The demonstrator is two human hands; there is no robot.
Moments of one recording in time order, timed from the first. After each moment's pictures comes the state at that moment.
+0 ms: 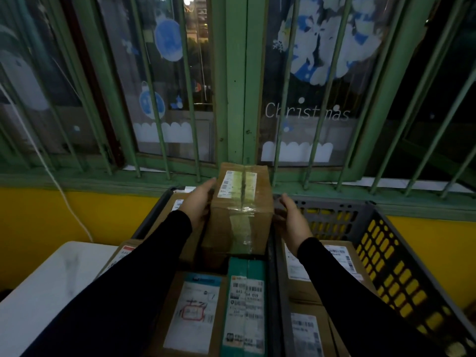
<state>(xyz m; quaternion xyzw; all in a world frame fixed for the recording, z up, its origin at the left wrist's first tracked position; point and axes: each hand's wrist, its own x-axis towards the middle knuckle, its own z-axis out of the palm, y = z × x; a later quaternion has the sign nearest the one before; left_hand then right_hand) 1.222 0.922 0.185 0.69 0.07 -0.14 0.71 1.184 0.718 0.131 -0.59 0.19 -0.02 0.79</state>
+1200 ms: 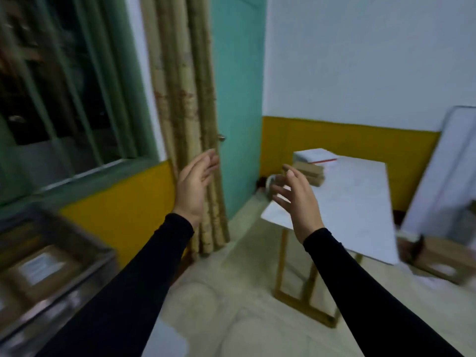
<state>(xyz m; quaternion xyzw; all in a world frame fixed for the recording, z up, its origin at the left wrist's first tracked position) 0.659 0.527 0.242 0.45 -0.46 -0.32 0.70 0.476 0.467 0.205 -0.51 0.34 -0.58 0.54</state>
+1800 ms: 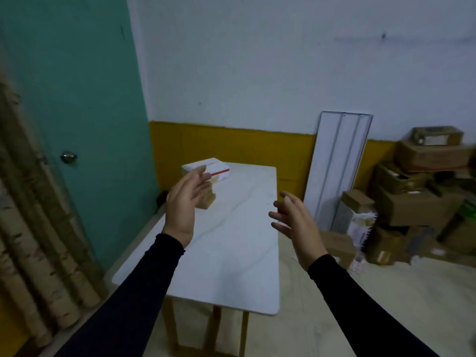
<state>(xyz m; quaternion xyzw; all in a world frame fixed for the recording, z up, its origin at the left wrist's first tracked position) 0.316 0.163 0.201 0.36 -0.47 -0.47 0.66 0.106 0.203 0.171 -0.47 0.48 -0.60 0.43</state>
